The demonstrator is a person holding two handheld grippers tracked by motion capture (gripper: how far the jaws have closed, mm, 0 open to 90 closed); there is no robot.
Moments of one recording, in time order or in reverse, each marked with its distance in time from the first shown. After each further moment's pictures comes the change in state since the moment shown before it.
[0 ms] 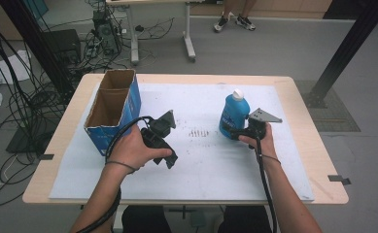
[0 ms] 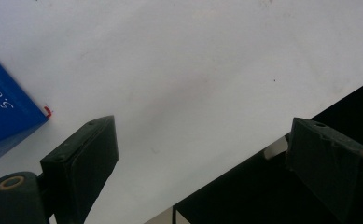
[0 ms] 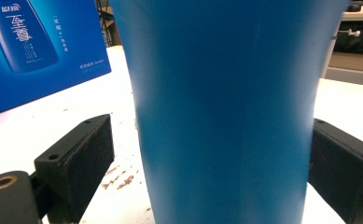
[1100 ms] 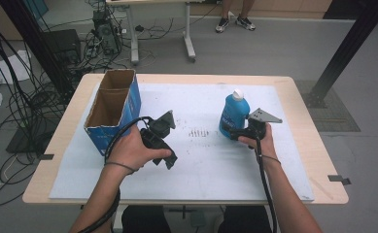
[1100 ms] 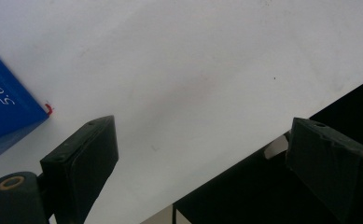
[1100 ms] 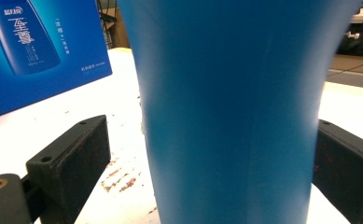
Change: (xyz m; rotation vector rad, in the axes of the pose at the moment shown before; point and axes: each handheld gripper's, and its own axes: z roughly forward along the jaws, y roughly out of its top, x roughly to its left) left arm 0.000 -0.002 -0.001 -0.001 0.005 0.000; right arm 0.002 0.001 0.000 -0.010 0.003 0.000
